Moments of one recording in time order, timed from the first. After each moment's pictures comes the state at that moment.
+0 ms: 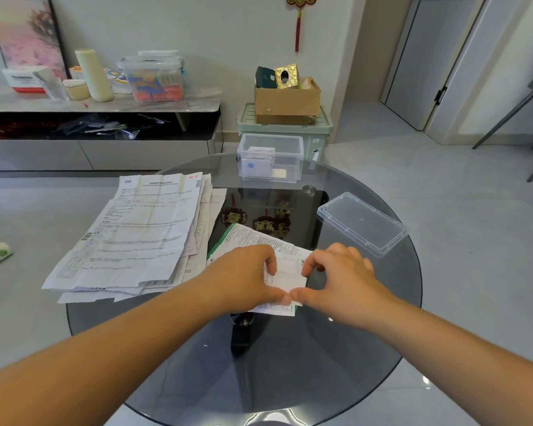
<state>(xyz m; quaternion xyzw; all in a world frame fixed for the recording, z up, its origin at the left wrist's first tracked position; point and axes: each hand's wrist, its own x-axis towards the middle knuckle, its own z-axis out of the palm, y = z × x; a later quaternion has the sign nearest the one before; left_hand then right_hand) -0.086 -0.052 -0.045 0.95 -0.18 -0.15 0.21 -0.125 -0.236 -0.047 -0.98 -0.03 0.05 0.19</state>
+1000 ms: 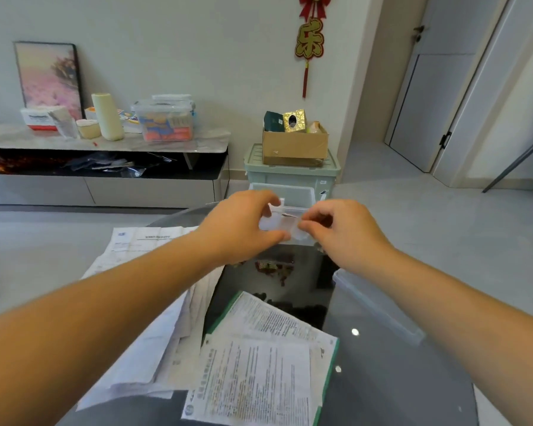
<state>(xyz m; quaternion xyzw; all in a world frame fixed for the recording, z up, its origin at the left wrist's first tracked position) 0.057 -0.046 0.019 0.94 -0.25 0.10 0.22 0.027 -0.243 0.017 -0.93 -0.10 -0.13 0.33</state>
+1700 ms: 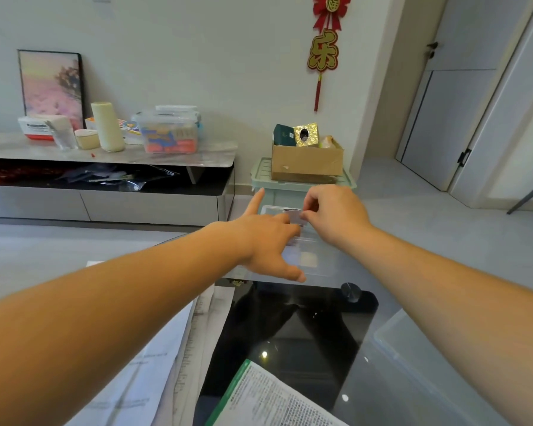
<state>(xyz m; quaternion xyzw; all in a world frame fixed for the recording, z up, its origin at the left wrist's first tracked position) 0.190 -0.062 -0.007 0.93 -0.35 -0.01 -0.11 0.199 -0.226 -0.001 -0.97 -0.06 -0.18 0.17</state>
